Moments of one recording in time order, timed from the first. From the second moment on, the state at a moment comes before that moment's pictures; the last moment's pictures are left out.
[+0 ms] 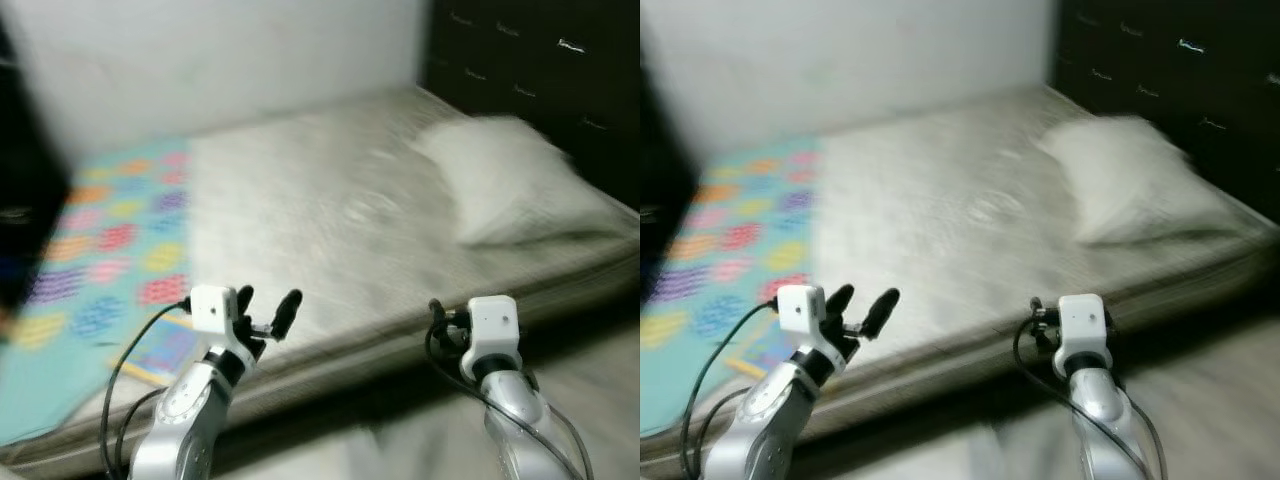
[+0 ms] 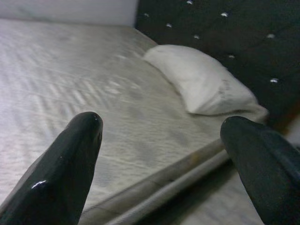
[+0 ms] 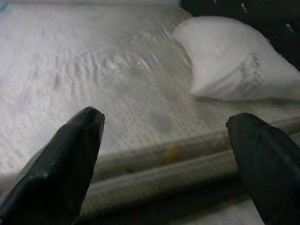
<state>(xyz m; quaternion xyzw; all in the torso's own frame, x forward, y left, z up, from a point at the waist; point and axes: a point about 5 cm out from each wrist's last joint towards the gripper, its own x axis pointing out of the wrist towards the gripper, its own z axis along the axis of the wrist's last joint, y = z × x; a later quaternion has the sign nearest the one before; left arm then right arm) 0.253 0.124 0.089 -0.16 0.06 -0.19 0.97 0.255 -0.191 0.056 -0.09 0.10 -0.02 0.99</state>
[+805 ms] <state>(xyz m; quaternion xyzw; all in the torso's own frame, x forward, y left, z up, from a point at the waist) 0.256 0.127 0.090 -0.15 0.05 -0.18 0.97 0.260 -0.188 0.061 -0.09 0.09 -0.01 0.99</state>
